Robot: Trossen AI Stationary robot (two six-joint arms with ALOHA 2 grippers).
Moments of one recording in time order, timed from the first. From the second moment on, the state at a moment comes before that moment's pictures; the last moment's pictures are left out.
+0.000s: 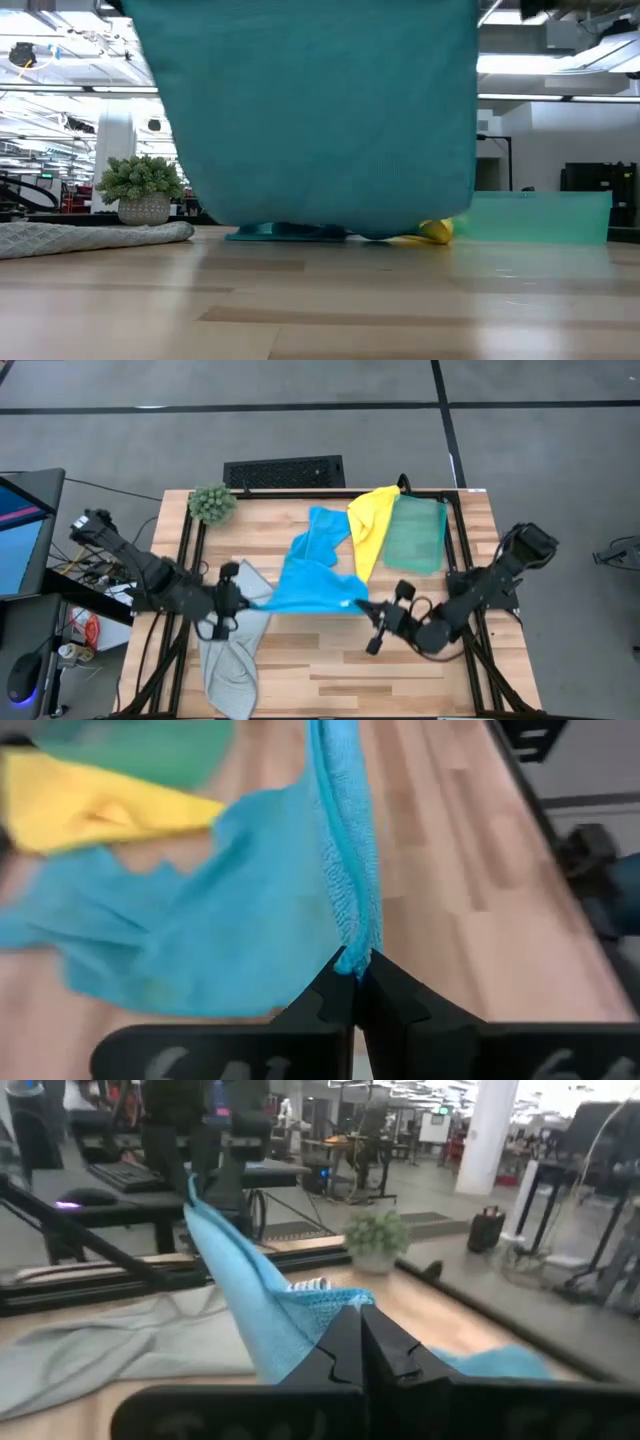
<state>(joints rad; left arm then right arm) -0.62 1.00 0.92 -0.68 -0.45 -0.39 0.73 1.53 0.76 0.62 1.20 0.05</state>
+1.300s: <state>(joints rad) -0.95 1.51 0.86 -0.05 -0.33 -0.94 1.06 2.04 0.96 0.85 1.26 0.68</state>
